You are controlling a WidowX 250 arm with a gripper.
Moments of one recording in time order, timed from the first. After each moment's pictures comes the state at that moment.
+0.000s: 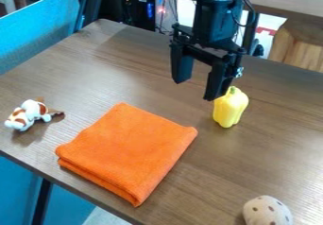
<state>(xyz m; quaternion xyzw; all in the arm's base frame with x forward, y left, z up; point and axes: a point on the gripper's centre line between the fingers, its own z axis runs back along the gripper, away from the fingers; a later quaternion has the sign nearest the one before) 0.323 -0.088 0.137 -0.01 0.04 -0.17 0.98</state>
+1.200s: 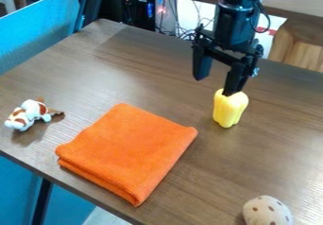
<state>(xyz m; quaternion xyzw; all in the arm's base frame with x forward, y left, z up) 0.378 -0.099 0.112 0.01 0.04 -0.17 0.98</state>
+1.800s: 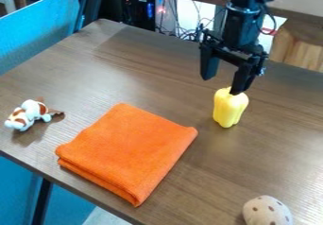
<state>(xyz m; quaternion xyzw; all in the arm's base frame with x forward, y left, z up) 0.396 -0.103 0.104 0.01 0.04 -0.16 0.99</state>
